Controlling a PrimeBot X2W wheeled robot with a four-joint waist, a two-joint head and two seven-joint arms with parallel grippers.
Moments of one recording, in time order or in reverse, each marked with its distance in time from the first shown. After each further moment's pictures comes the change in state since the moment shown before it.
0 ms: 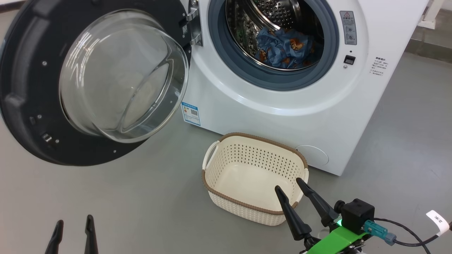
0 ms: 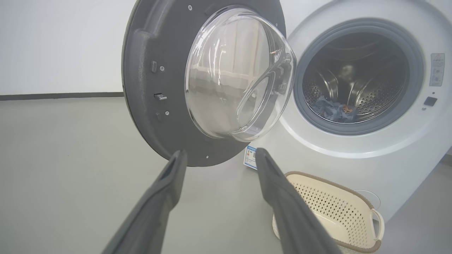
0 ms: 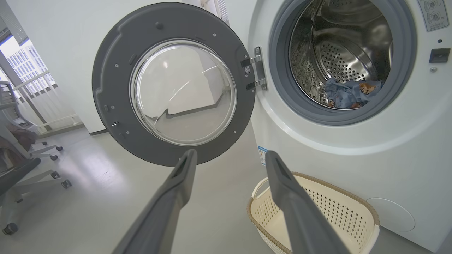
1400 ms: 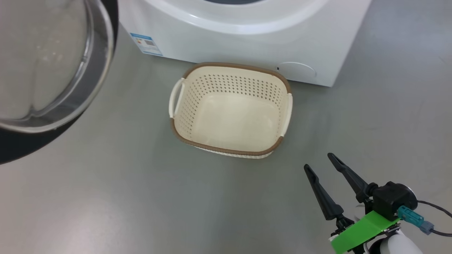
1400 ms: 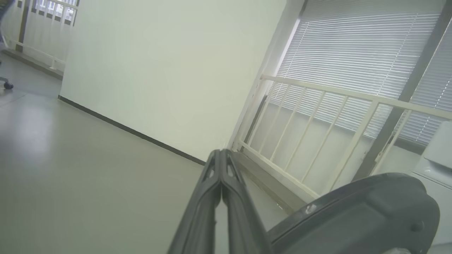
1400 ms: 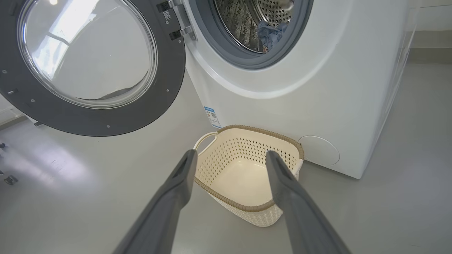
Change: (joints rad) left arm -0.708 0.426 0.560 0.396 -0.541 -0.014 0.083; right arm -0.019 -0.155 -0.058 -0.140 -0.081 0.000 0.021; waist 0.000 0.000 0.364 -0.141
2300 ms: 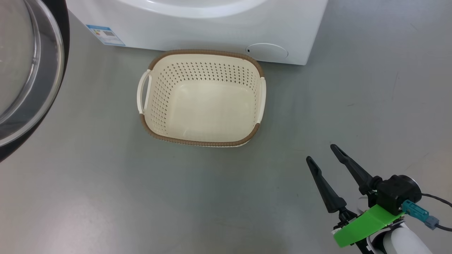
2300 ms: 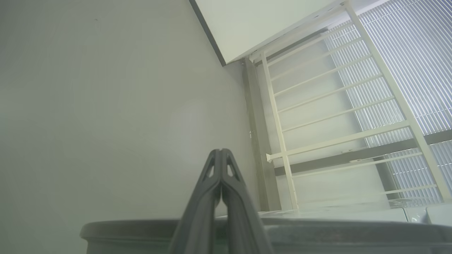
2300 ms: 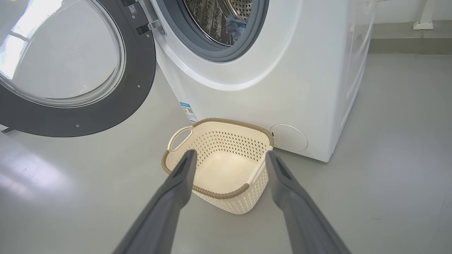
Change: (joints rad) left arm -0.283 0.212 0.198 0.568 -0.339 0.053 0.480; right arm -0.028 -0.018 0.000 -0.015 0.001 0.000 -0.006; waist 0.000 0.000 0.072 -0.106
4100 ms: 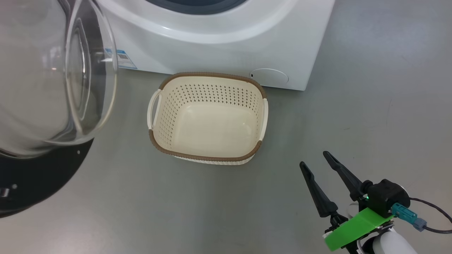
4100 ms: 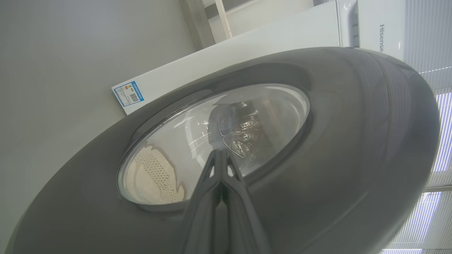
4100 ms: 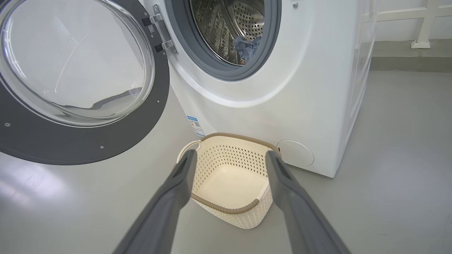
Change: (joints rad) left arm 0.278 -0.258 -0.132 -0.509 -0.293 -0.102 0.696; right arm -0.001 0.053 0.002 0.065 0.003 0.000 -0.014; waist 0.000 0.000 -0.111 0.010
